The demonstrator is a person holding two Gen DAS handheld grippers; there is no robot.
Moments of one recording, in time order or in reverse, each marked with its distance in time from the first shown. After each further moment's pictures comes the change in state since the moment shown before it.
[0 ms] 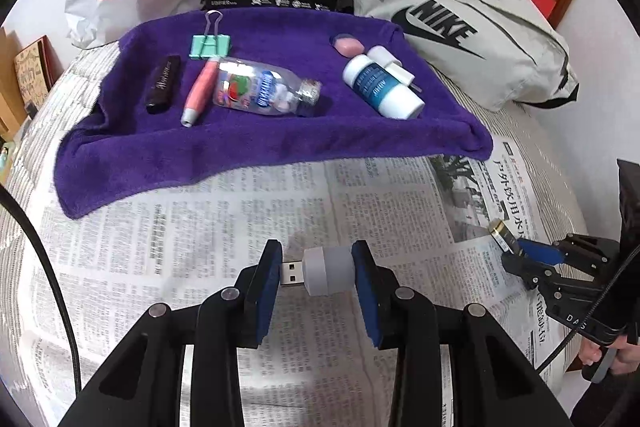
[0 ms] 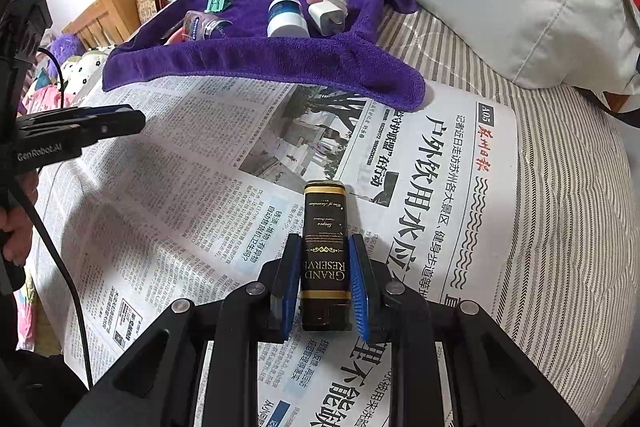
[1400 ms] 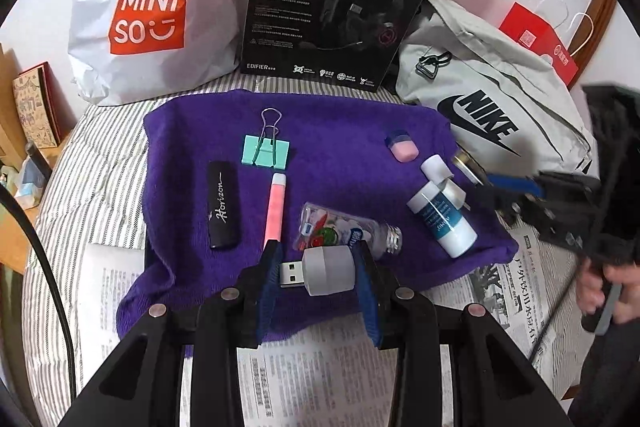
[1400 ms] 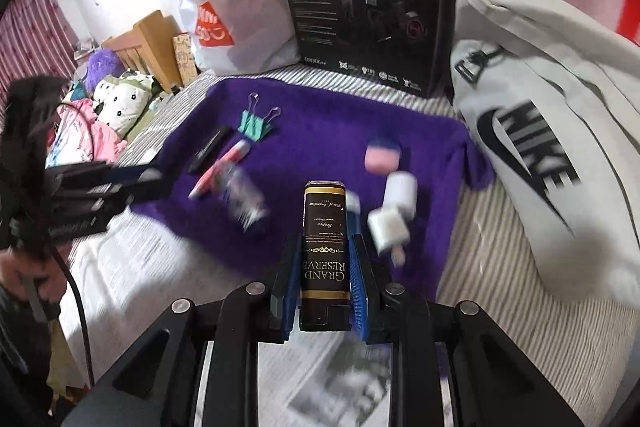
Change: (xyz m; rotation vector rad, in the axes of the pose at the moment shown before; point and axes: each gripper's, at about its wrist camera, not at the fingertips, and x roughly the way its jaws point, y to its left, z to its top) left arm 0.002 0.070 0.102 -0.027 -0.069 -0.036; right arm 0.011 0.025 0.187 -0.108 -0.102 0.138
